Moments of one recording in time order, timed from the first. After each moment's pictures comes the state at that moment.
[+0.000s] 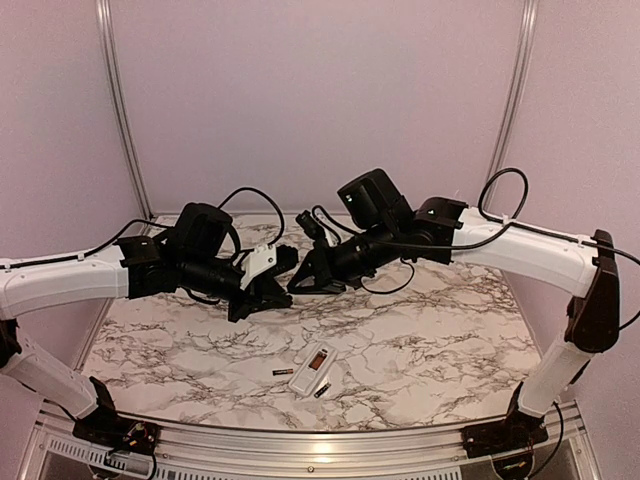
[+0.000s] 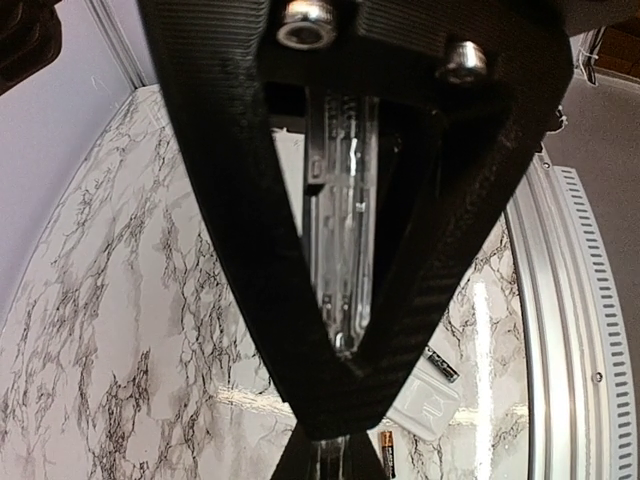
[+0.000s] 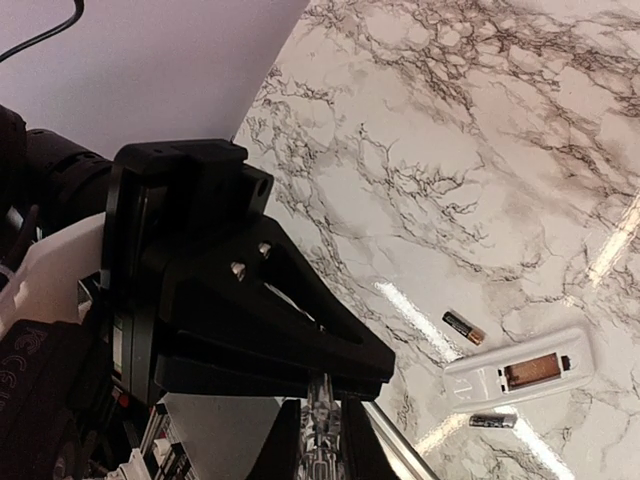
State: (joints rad) left arm -0.87 1.38 1.03 -0.28 0.43 0.43; right arm 0.97 1.66 1.51 -0.56 -0.47 0.67
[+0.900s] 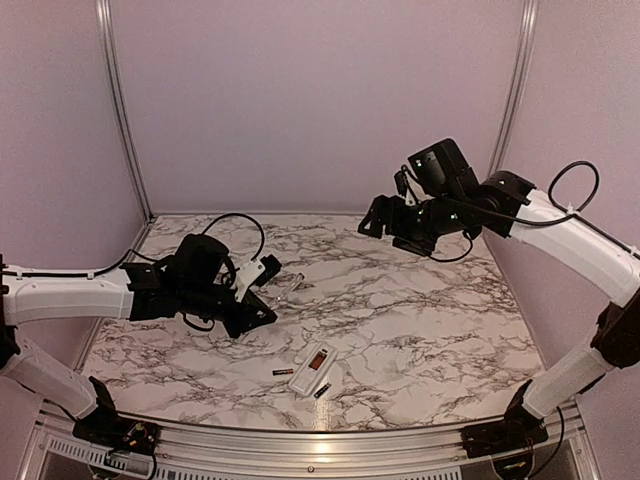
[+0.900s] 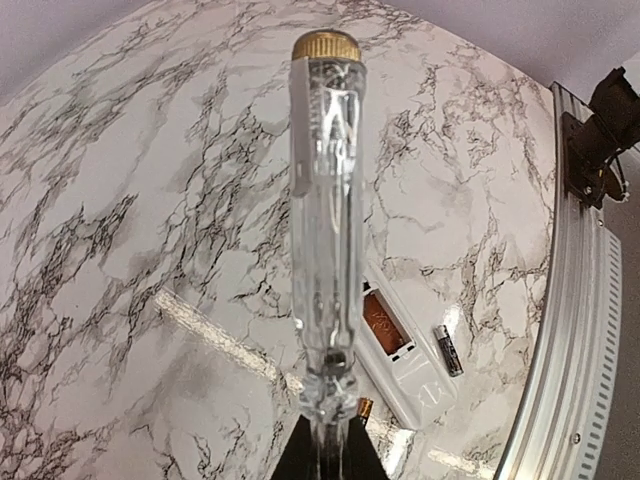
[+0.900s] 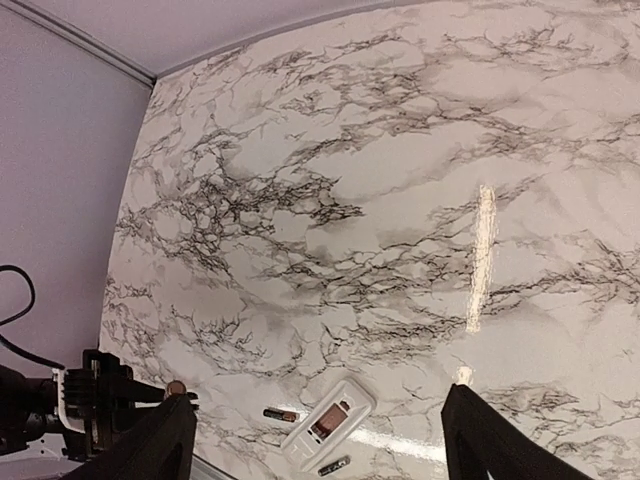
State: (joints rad) left arm -0.86 1.36 0.85 -0.16 0.28 0.03; right arm 0.77 1.47 1.50 -0.77 0.00 0.75
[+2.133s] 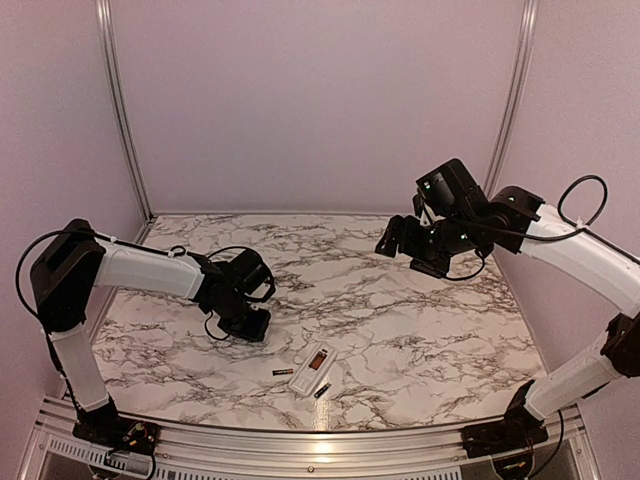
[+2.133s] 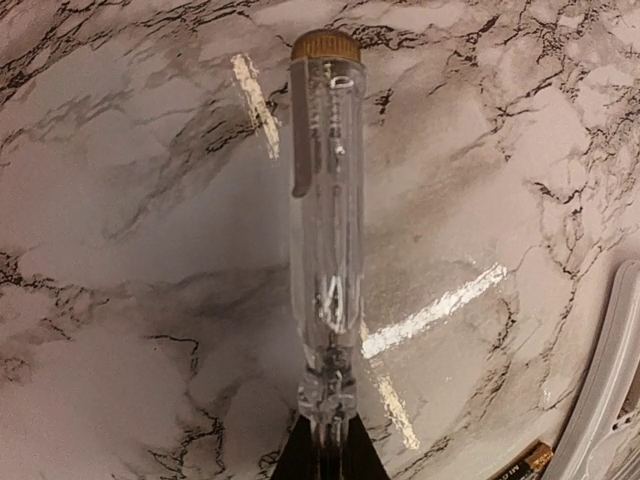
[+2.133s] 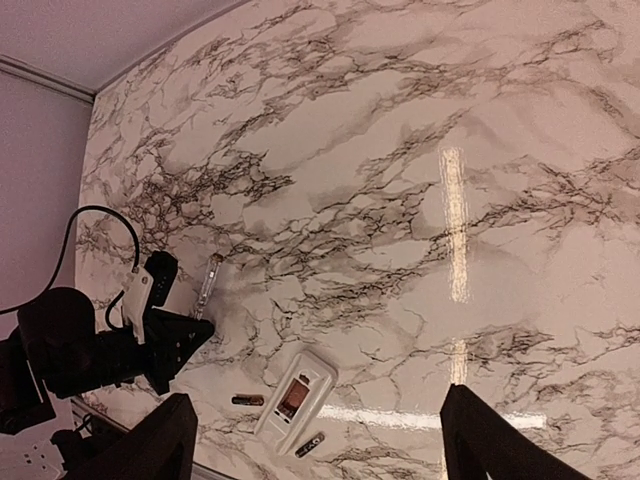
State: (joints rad) left arm -0.79 1.83 1.08 -0.47 0.06 -0.41; right arm 0.77 1.37 1.37 -0.84 0.09 0.89
